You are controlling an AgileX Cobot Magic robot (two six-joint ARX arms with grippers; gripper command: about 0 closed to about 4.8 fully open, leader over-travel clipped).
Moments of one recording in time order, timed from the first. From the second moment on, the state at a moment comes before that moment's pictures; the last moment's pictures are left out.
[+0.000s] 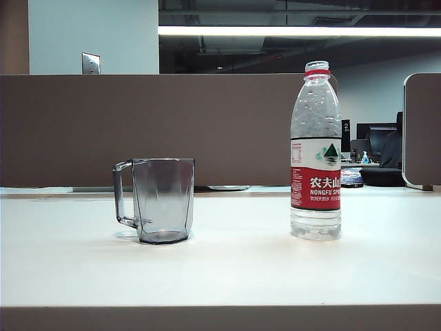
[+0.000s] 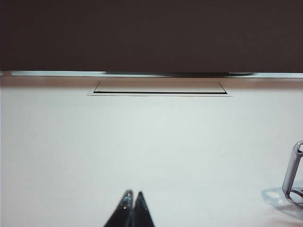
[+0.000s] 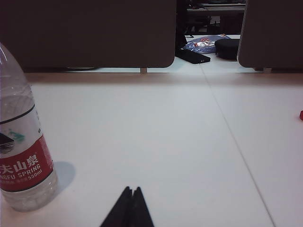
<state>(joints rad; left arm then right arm) 0.00 0.00 0.00 0.00 0.00 0.01 0.00 0.00 0.01 -0.02 0.00 0.00</state>
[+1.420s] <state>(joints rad) -0.64 0.00 0.00 0.00 0.00 0.01 0.29 0.27 0.15 -0.04 -0.16 0.26</state>
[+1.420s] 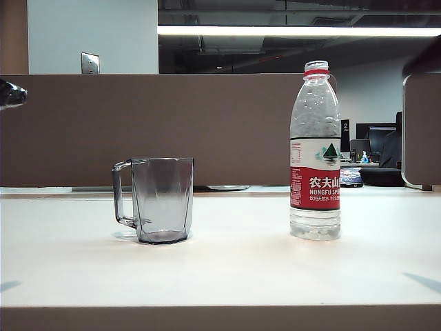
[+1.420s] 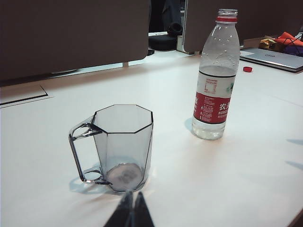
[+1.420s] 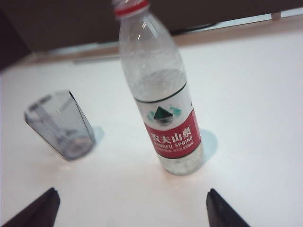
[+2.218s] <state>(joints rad) -0.64 0.00 0.00 0.00 0.00 0.01 0.53 1.55 0.25 1.07 0.27 0.10</state>
